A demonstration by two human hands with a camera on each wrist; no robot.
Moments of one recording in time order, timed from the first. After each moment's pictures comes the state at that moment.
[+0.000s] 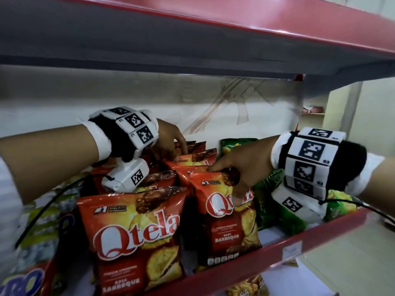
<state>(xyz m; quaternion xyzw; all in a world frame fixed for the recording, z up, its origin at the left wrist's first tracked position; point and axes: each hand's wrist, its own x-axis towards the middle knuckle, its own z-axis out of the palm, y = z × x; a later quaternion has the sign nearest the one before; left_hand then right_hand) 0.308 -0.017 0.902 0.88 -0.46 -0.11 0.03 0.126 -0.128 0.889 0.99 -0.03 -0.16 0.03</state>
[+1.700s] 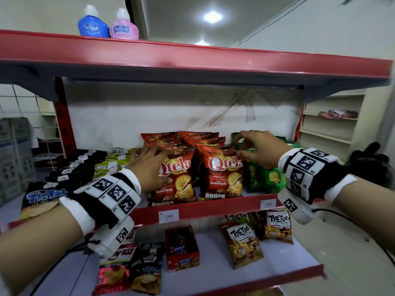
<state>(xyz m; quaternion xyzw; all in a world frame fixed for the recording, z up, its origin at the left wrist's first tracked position) 0.163 0.154 0.815 0.92 -0.34 0.18 0.04 0.028 -0.108 0.861 0.97 -0.03 0.22 -0.05</state>
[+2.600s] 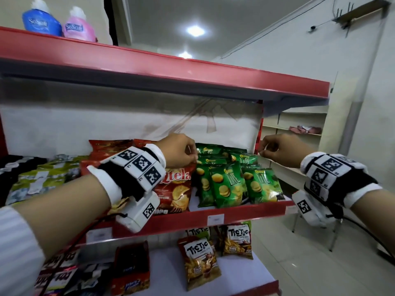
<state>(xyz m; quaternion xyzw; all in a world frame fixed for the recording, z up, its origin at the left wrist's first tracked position) 0.101 -0.014 0.877 0.84 -0.49 0.13 0.20 -0.053 -0.265 0.887 0.96 -0.15 0.25 -0.01</state>
